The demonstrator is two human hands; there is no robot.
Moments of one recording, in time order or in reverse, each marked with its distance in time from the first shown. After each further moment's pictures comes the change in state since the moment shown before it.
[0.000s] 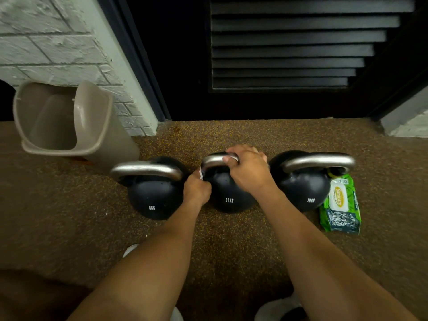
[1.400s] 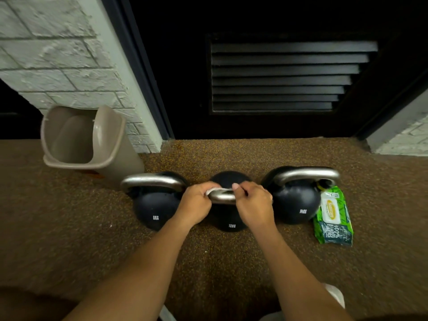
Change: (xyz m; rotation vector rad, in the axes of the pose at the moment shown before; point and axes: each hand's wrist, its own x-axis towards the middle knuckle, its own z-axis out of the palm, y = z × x) left_hand -0.050 0.010 -0.039 0.079 -0.133 0.479; right_hand -0.068 0.000 0.005 0.152 0.200 0.162
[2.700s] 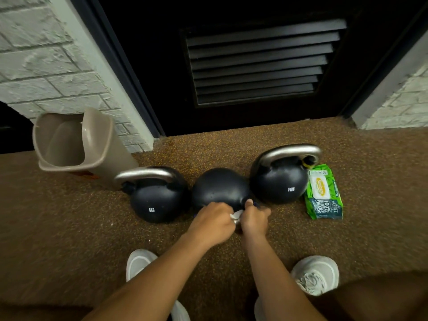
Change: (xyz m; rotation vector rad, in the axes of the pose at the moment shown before) left_hand -0.079 0.064 0.045 0.544 -0.329 -0.037; right_hand -0.061 0.038 0.016 0.782 0.132 1.051
